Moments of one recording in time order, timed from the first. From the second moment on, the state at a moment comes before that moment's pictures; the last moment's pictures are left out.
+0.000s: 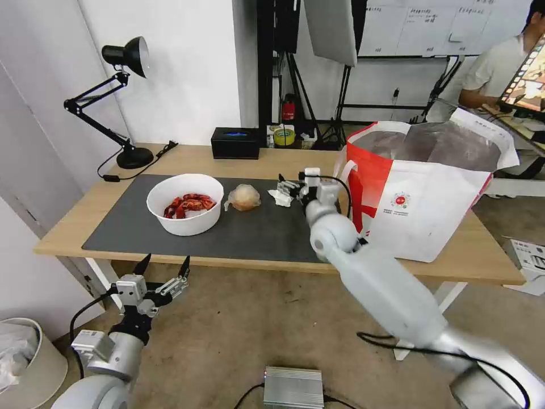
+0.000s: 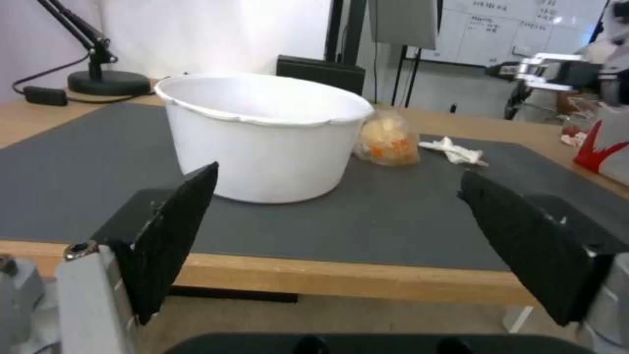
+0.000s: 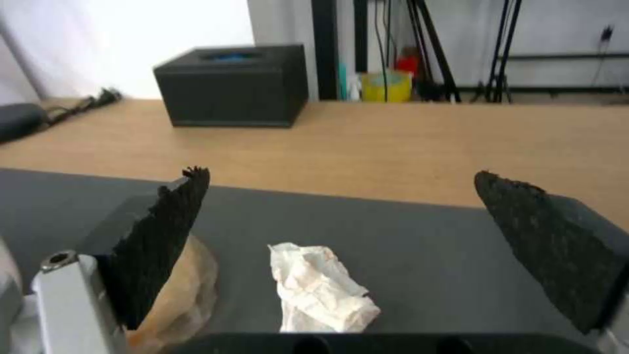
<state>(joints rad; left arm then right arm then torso) 1.67 -1.31 -0.69 -2.20 -0.41 0.04 0.11 -0.38 1.26 -0.24 1.40 0.82 -0.29 0.50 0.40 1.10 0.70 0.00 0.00</state>
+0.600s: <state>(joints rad) 1.66 -1.31 -0.69 -2.18 -0.41 0.04 0.11 -0.24 1.42 -0.27 1.11 0.90 -0.43 0.55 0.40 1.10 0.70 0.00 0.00</state>
